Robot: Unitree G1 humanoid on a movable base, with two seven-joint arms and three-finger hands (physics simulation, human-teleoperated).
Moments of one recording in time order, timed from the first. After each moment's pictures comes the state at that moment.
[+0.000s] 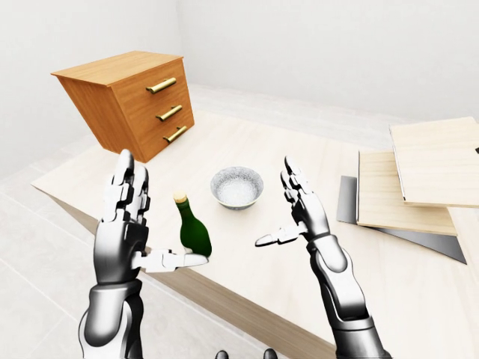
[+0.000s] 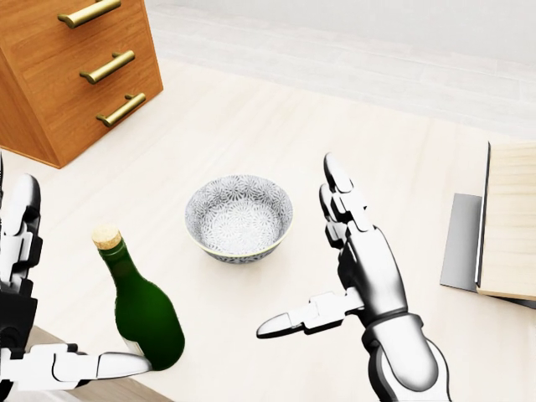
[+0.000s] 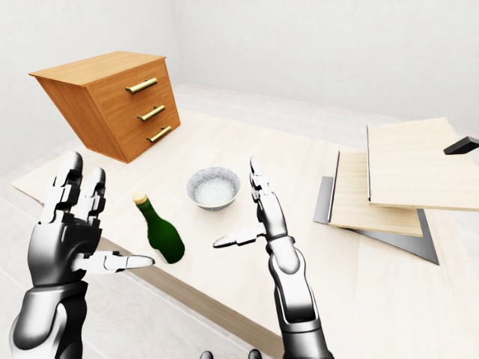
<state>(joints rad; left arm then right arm) 0.19 0.00 0.16 -0.71 -0.04 0.09 -0.18 -0.09 0.01 0.07 -0.20 -0.05 0.09 0.15</state>
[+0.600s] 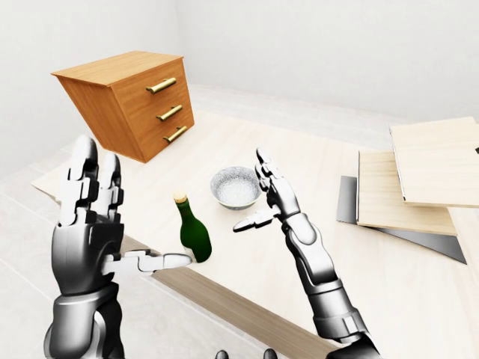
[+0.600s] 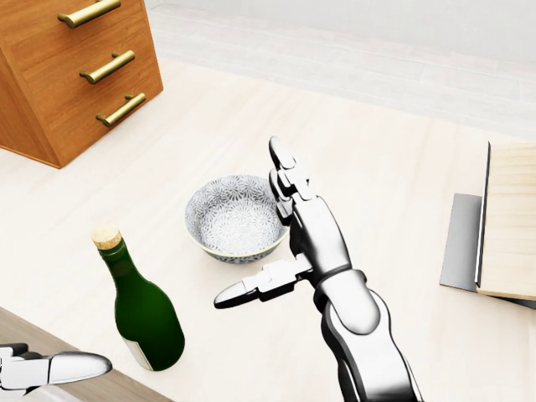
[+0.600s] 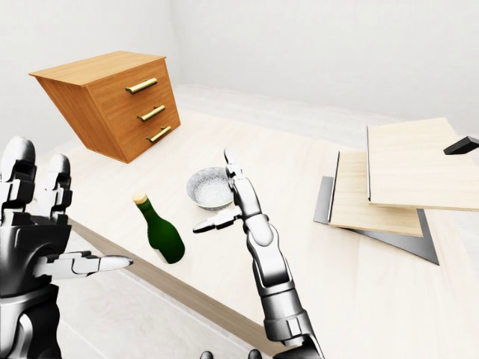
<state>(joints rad) 0.17 0.01 0.28 -0.81 -0.11 0.09 -0.21 -0.33 0.07 0.10 0.09 -0.06 0.09 0.15</state>
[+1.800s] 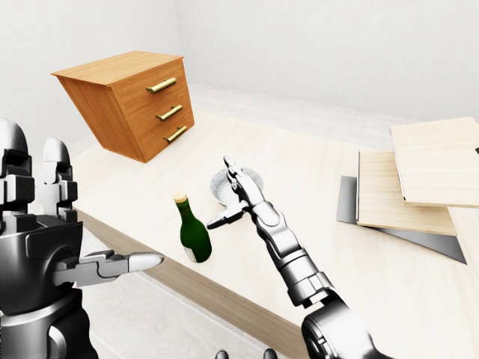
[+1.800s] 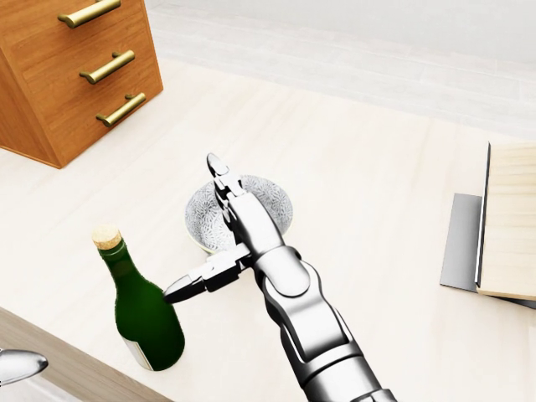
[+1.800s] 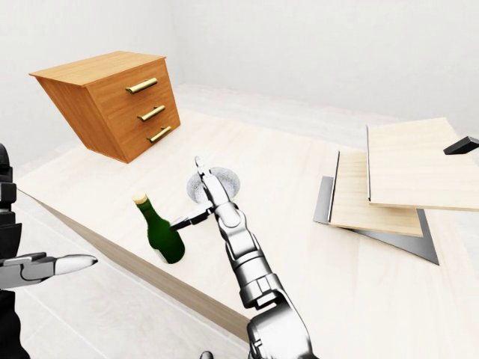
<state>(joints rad) 0.12 0.04 0.48 -0.87 -0.23 0.09 -0.24 -0.63 0.18 0.11 0.60 -0.10 0.06 0.13</state>
